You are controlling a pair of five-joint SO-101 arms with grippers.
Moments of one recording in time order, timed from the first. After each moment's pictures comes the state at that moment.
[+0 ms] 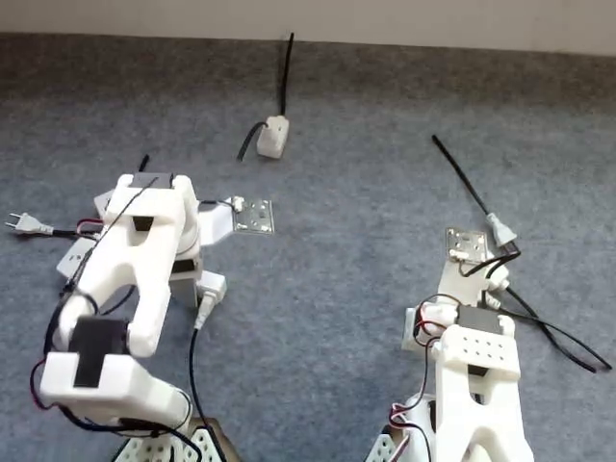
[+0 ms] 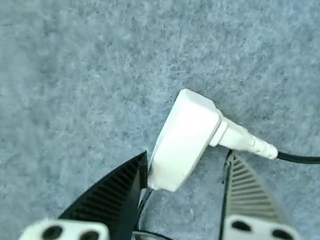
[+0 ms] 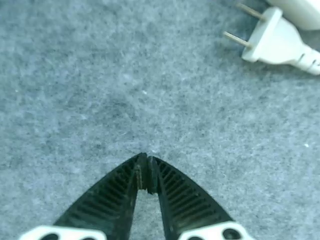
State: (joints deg) left arm -5.4 4.4 25.2 71.5 -80.2; right arm 6.2 -46.6 73.7 56.8 3.2
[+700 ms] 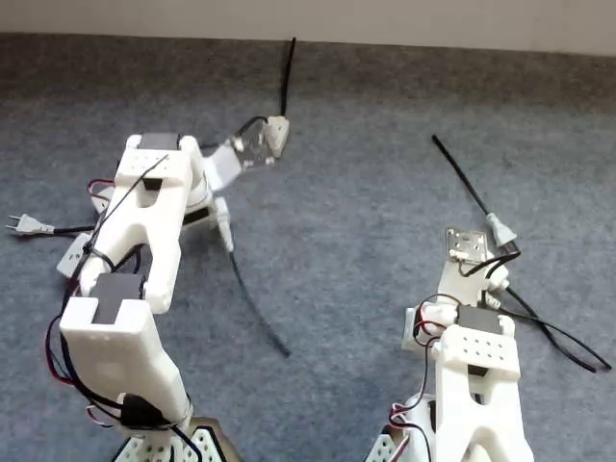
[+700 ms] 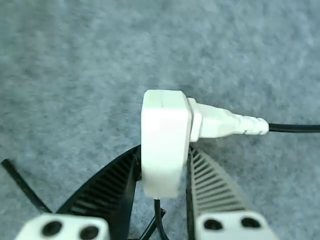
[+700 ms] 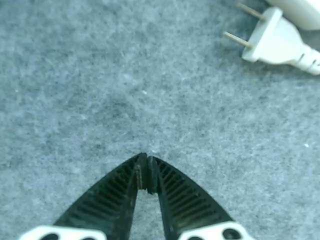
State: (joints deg) left arm -3.2 19.2 -2.3 71.3 -57.4; right arm 6.2 -46.6 73.7 56.8 3.2
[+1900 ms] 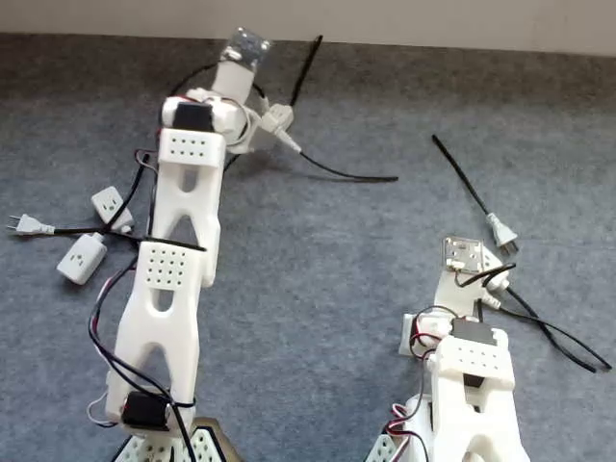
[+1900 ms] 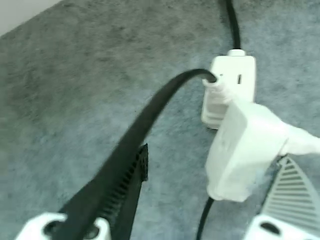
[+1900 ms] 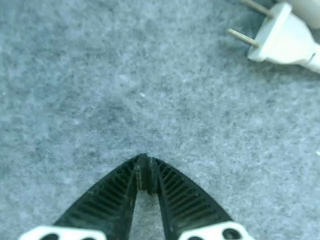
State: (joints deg) left arm -2.1 72.4 -92.3 78.3 -19.9; right arm 6.2 -46.9 80.2 48.7 3.2
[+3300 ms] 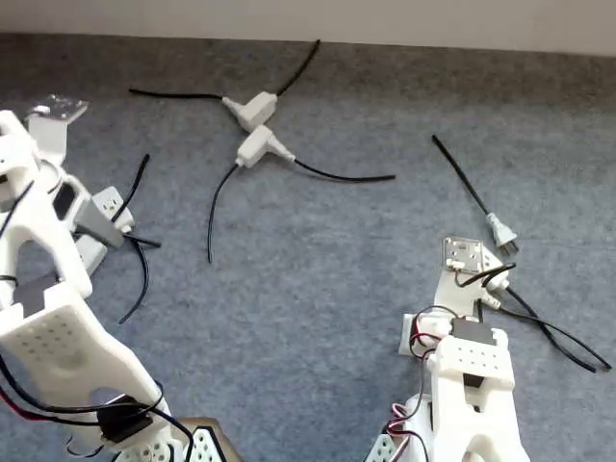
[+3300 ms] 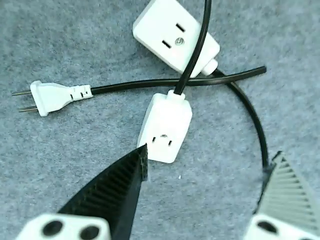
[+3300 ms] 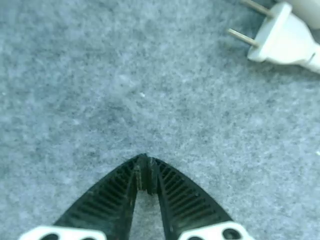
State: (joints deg) left arm -36.8 27.5 -26.5 97.5 -43.4; right arm 6.2 -46.9 80.2 48.7 3.2
